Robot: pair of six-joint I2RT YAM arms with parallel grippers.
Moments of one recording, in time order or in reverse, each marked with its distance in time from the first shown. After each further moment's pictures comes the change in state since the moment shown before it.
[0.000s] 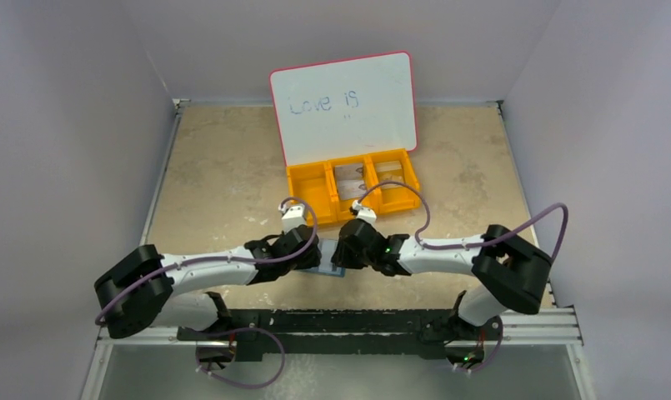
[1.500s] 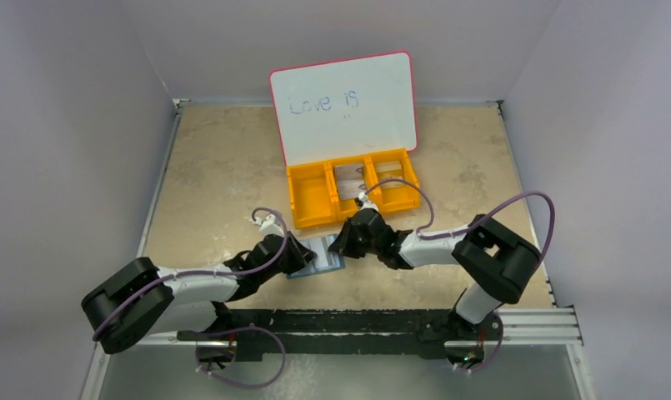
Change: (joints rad) left arm 0.134 -0.085 -0.336 0.523 0.196 -0.176; right arm -0.137 0.130 -0.053 0.309 -0.195 0.013
